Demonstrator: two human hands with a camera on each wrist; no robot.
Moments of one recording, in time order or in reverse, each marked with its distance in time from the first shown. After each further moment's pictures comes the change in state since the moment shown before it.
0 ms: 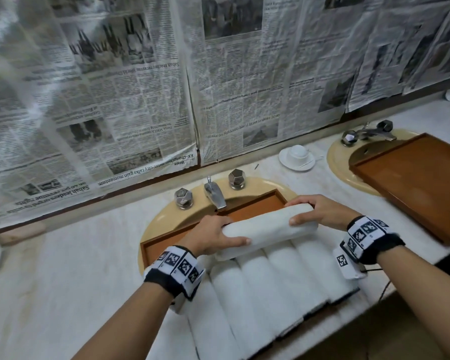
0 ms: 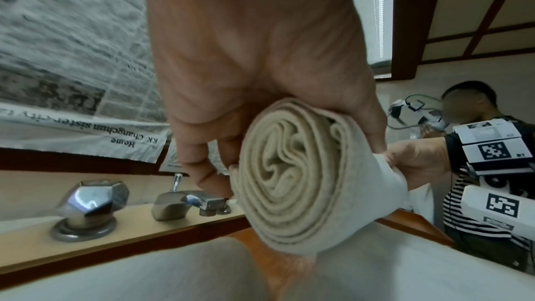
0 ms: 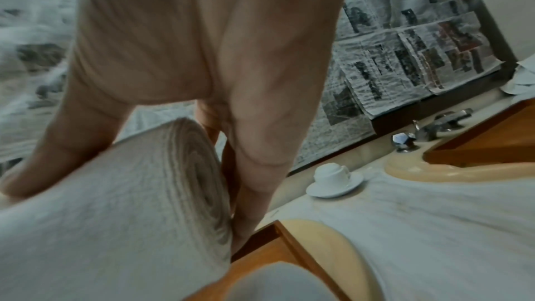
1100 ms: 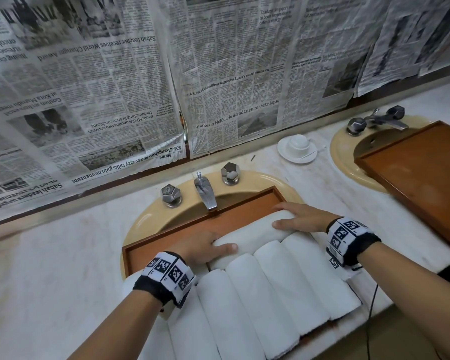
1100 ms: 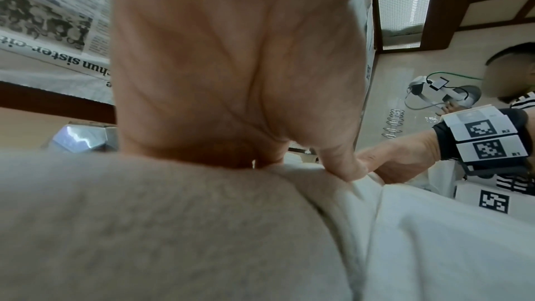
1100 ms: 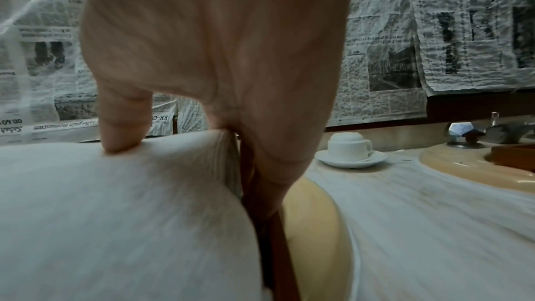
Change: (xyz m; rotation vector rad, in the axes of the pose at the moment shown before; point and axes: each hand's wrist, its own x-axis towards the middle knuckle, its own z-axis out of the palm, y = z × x) left_hand 0.040 -0.036 0.026 0.064 -0.322 -0.258; right_hand 0.065 0.033 0.010 -0.350 -0.159 0.155
